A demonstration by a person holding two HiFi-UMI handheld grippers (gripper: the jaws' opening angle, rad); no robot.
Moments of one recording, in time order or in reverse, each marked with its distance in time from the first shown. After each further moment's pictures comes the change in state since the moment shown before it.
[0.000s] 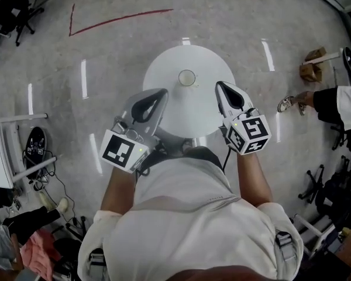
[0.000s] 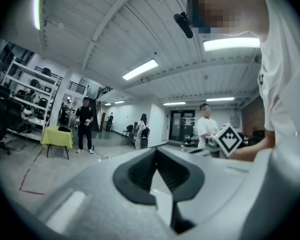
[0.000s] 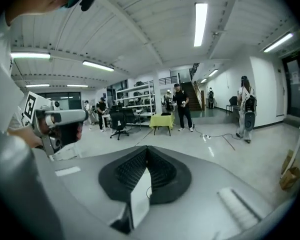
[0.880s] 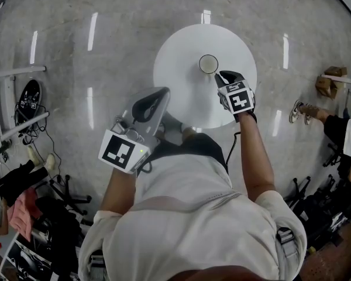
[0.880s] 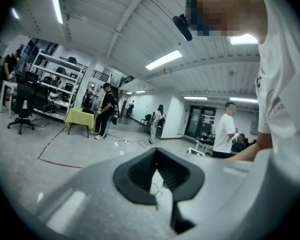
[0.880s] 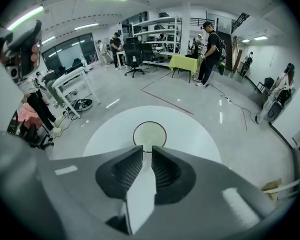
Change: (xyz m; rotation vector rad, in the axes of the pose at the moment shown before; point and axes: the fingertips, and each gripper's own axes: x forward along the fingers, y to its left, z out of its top) left arm -0.008 0.042 -0.089 -0.164 0.102 0.211; right arm 0.140 -0.052 -0.219 -0.207 0.711 0.172
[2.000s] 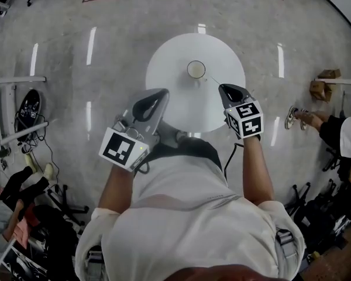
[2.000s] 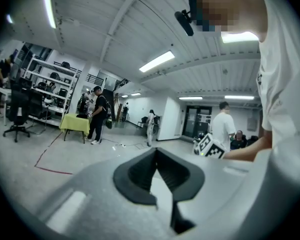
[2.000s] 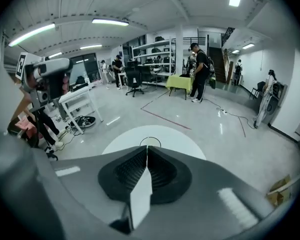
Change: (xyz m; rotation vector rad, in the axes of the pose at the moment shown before) left arm 0.014 -0.052 0.023 0.053 -0.022 -0.030; right arm -0.122 -0.002 0.001 0.016 -0.221 0.002
